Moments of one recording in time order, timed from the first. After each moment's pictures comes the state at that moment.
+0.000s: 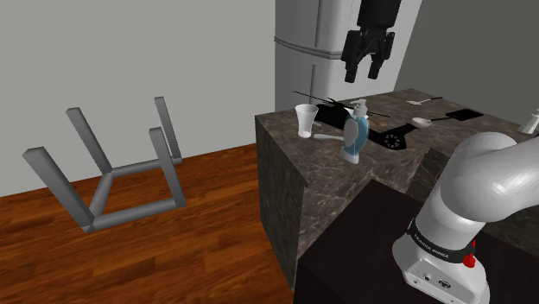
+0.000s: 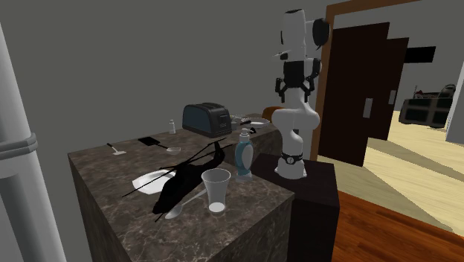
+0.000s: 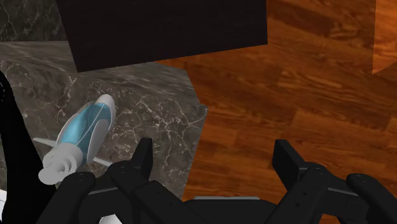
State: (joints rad) arm 0.00 -0.82 -0.01 -2.28 0.08 1.45 0.16
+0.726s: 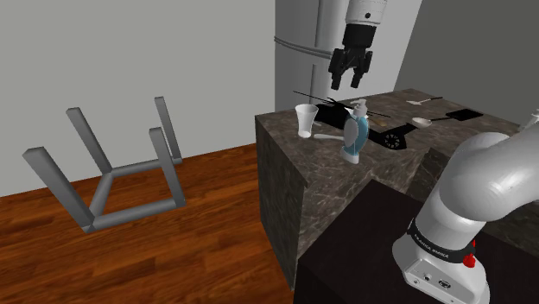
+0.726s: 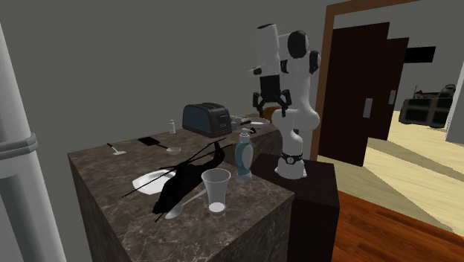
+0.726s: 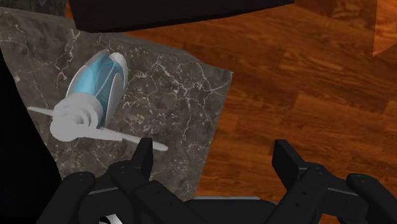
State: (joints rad) arm -0.03 -0.63 -0.17 -2.30 0.04 1.68 0.00
